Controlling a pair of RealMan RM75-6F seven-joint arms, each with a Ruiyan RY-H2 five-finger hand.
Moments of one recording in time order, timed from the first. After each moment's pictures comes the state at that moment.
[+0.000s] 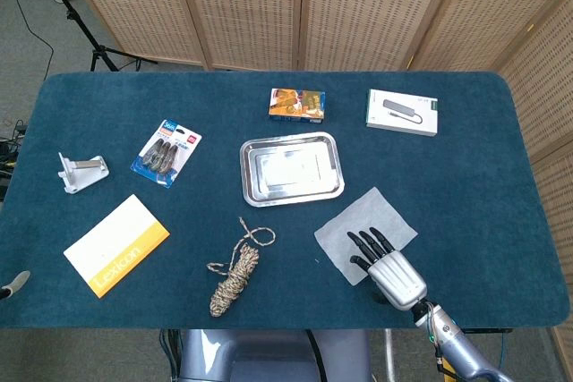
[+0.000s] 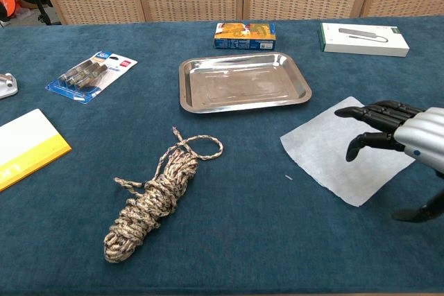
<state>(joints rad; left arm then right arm) 0.05 -1.09 -0.06 -1.63 1.53 1.68 -0.06 0.33 -1.48 -0.02 -1.42 -1.78 1.18 -0.20</state>
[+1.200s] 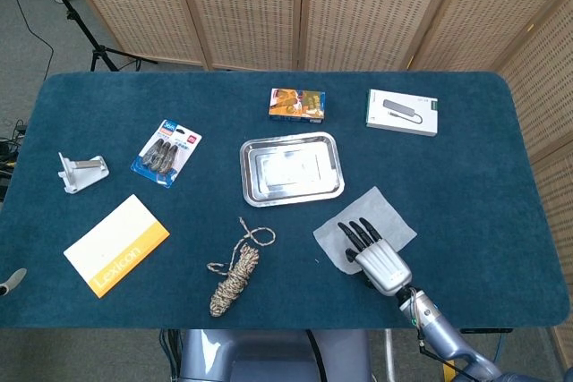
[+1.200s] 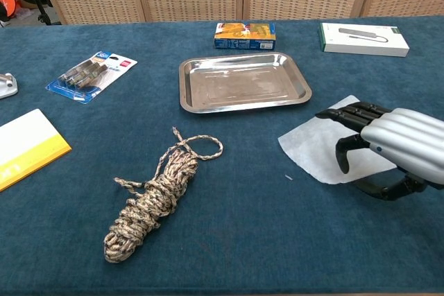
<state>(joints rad) 0.04 -1.07 -0.07 -1.63 1.52 1.67 -0.09 0.41 -1.59 -0.02 -1.30 -1.69 1.15 -0.22</state>
